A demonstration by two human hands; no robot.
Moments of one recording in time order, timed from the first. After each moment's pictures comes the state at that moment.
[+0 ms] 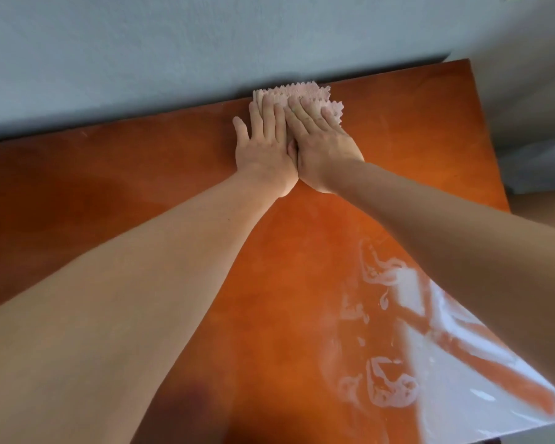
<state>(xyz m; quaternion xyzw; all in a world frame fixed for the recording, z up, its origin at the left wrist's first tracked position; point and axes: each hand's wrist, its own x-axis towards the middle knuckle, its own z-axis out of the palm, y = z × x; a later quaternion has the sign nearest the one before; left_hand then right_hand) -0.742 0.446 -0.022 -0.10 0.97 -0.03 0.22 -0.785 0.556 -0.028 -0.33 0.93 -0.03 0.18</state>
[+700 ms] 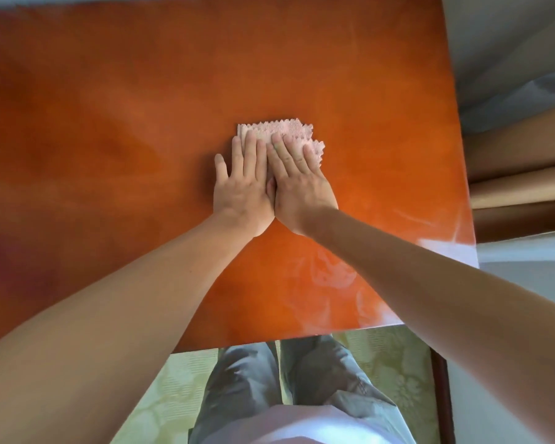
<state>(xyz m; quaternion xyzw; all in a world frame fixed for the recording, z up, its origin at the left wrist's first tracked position) -0.525 0.552 -0.026 -0.13 0.97 -0.03 0.23 -0.574 0.662 -0.034 -0.35 0.91 -0.02 0.20</state>
